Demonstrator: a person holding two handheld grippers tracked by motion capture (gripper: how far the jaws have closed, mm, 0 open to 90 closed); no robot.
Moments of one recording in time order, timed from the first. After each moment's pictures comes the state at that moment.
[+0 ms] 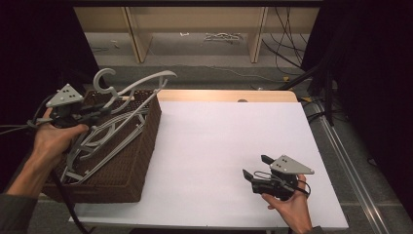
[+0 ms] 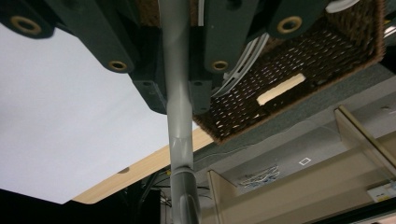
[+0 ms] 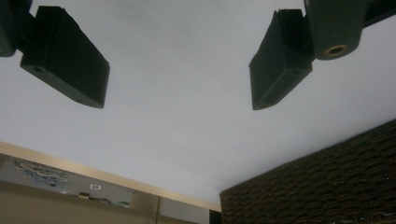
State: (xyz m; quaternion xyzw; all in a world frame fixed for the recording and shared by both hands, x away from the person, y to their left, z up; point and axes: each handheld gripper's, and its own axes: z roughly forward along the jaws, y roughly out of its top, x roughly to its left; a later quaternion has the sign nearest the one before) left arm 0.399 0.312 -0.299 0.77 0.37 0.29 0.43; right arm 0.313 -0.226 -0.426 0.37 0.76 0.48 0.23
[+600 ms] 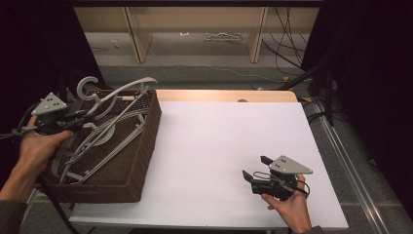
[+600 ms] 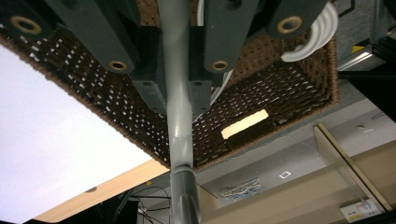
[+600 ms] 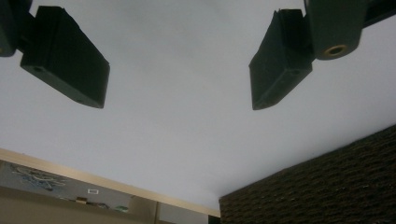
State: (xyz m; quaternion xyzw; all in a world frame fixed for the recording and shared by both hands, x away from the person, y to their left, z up) left arm 0.399 0.358 -0.325 0.76 0.39 0.30 0.42; right arm 0.316 -0.226 -0.429 0.37 0.77 0.47 0.23
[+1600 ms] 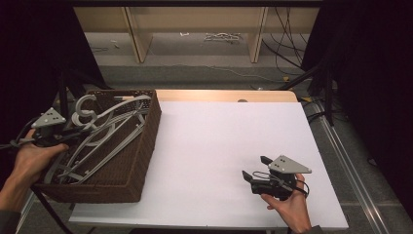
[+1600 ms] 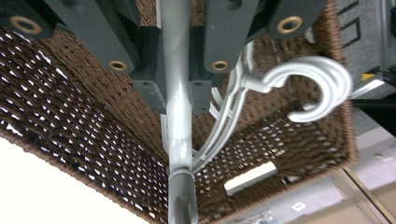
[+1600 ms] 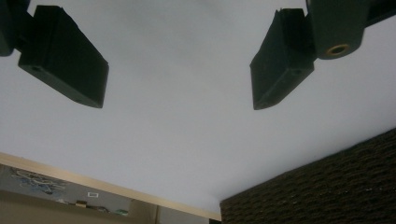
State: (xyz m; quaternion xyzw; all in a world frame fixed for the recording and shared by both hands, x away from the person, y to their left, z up) left arm 0.394 0.382 -0.361 0.79 0.39 0.27 0.38; right arm 0.317 -0.226 -0.430 0.37 0.77 0.47 0.23
